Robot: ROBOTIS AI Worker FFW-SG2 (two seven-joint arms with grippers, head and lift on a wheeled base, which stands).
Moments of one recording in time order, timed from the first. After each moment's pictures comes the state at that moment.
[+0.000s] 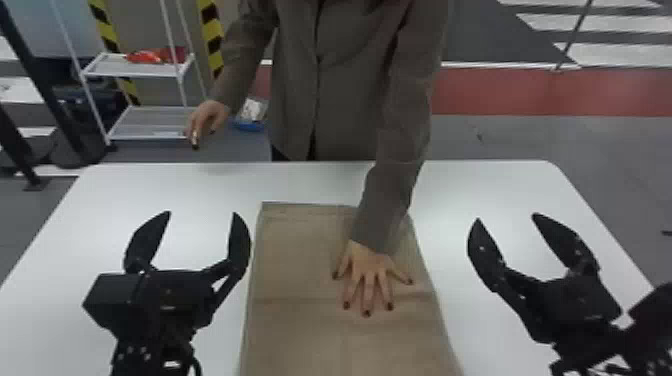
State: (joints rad) left arm 0.44 0.13 -0.13 -2.04 0.02 -0.08 0.19; right arm 0.54 -0.06 -0.09 -2.17 -0.19 0.01 0.24
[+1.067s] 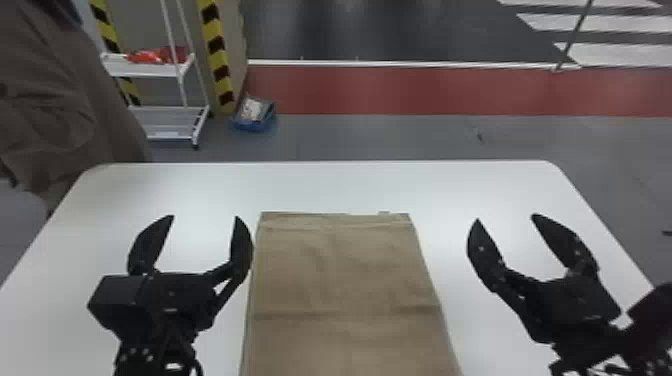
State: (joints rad) left arm 0.44 0.13 -0.13 -2.02 0.02 -0.08 0.17; right arm 0.53 -0.06 -0.09 -2.17 -0.19 0.01 0.24
